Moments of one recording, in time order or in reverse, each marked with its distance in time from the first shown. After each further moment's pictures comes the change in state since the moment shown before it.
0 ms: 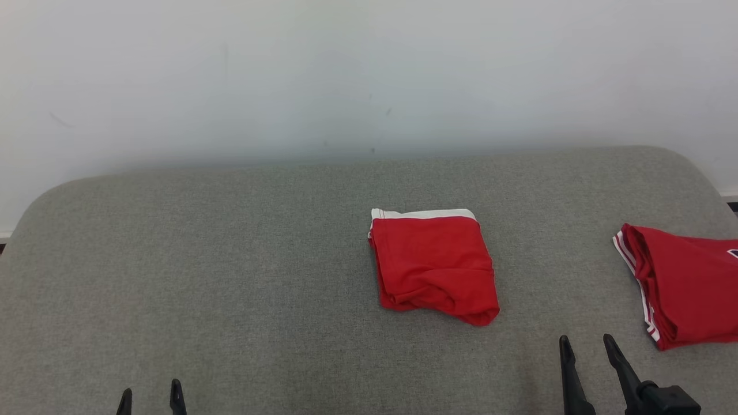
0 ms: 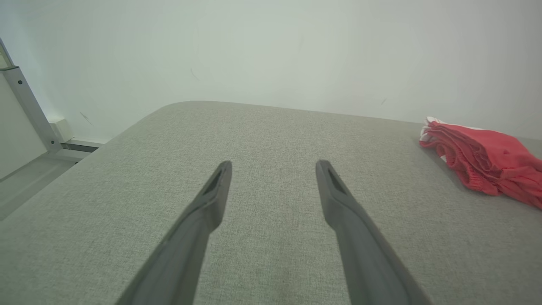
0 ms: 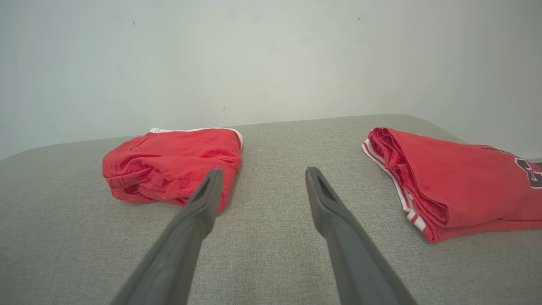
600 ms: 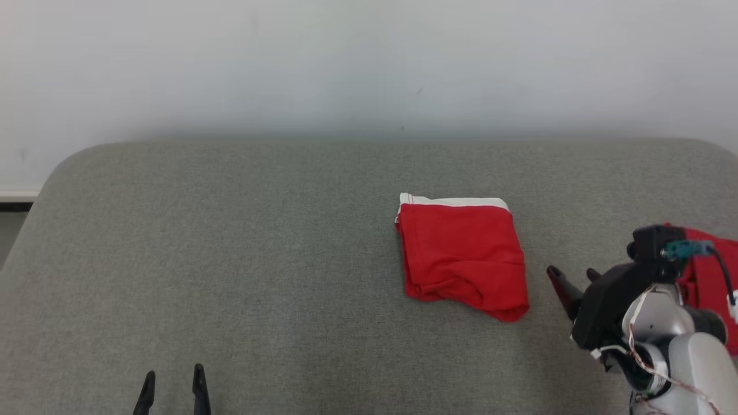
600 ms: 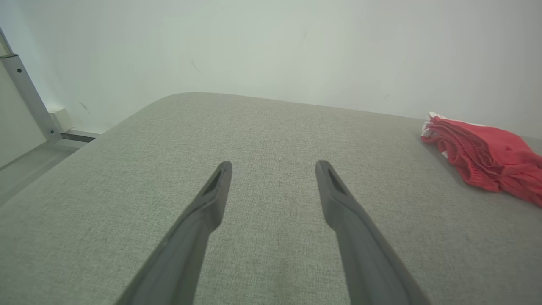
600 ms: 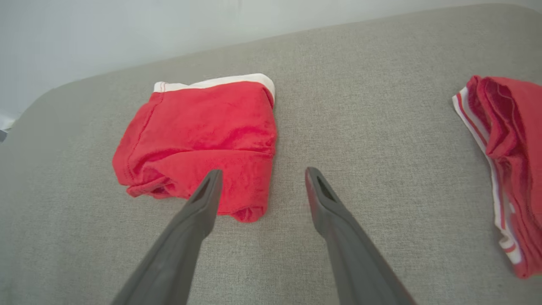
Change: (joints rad) left arm -0.015 0.000 -0.057 -0.017 -0.010 0.009 0.000; right arm -0.312 0.000 -0.082 -0.089 0.149 0.000 0.887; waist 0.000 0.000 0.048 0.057
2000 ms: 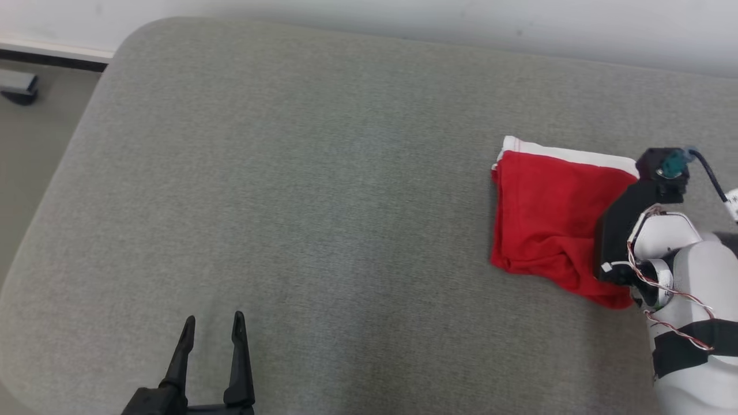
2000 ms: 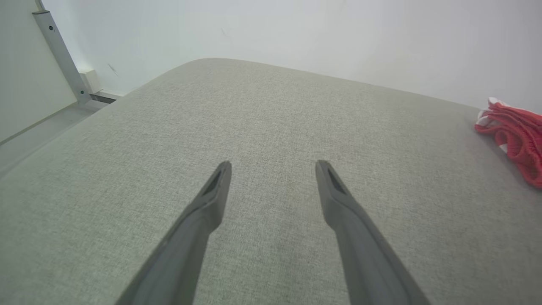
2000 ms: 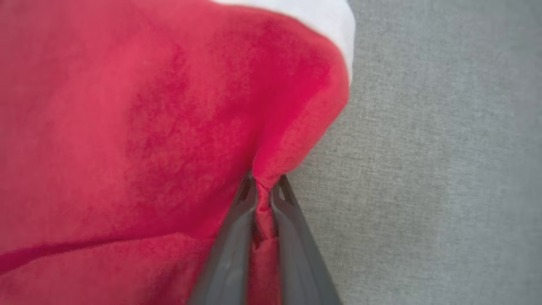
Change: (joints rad) left arm -0.129 0.000 -0.152 -0.029 -0.064 0.050 0.000; right arm -0.344 -0.056 -0.071 0.249 -0.323 0.000 0.286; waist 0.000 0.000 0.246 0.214
